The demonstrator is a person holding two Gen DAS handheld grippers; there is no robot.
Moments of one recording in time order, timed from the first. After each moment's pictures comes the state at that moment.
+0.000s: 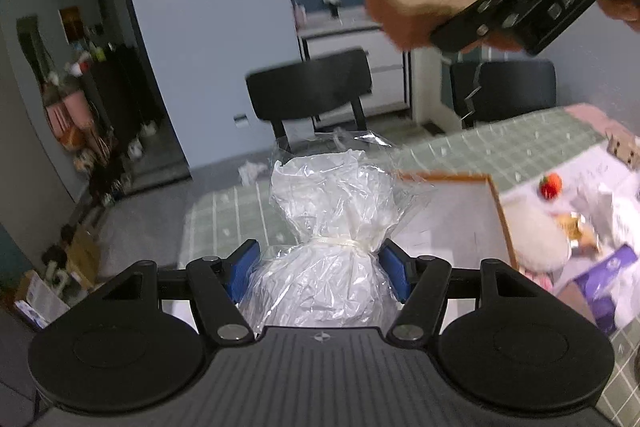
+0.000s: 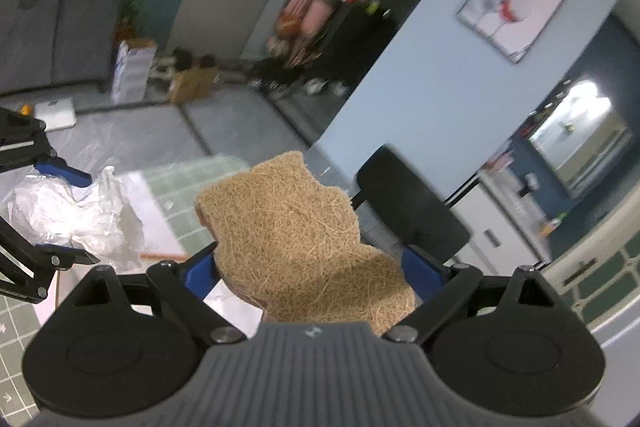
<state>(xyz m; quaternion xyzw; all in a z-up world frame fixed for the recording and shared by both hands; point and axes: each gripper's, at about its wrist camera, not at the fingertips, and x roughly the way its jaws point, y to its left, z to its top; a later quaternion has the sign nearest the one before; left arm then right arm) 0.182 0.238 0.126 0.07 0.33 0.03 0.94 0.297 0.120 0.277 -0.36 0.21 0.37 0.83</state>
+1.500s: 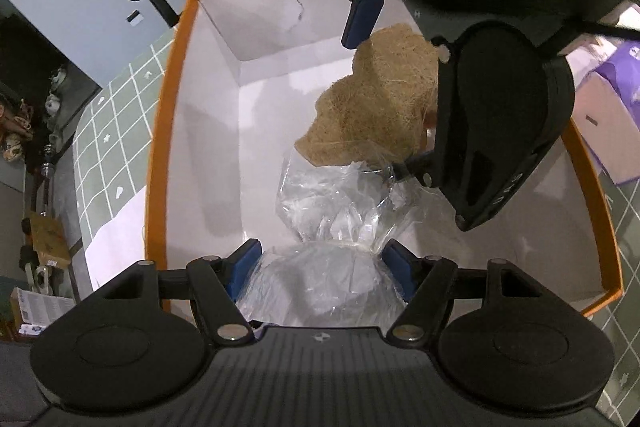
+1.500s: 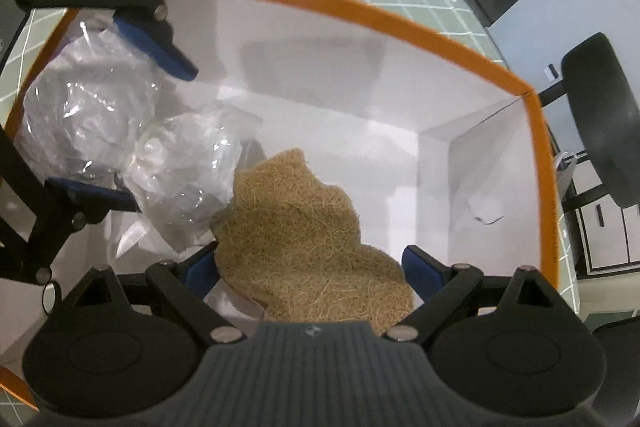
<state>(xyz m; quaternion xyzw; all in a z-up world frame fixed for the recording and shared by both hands) 0.238 0.201 0.007 0.19 0.55 -0.07 0.81 0.321 0.184 0.016 -0.46 0.39 0.48 0.64</state>
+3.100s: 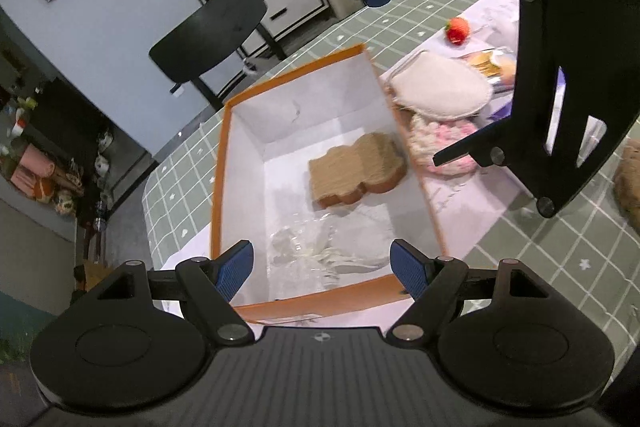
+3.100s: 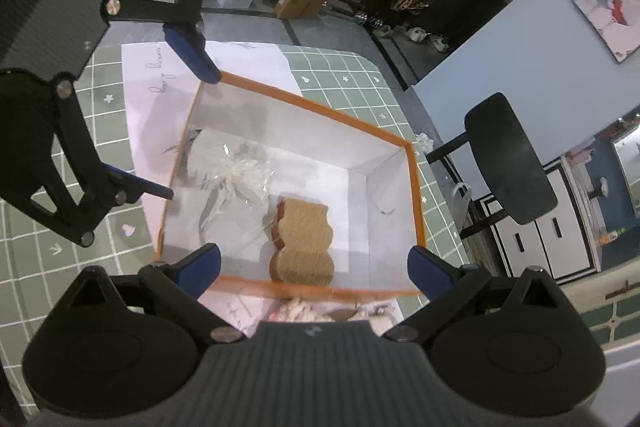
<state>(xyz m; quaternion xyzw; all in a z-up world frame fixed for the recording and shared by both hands) 0.149 0.134 0.099 0.25 0.45 -0.05 0.86 0.199 0.078 0.168 -0.46 0.27 0.44 0.72</state>
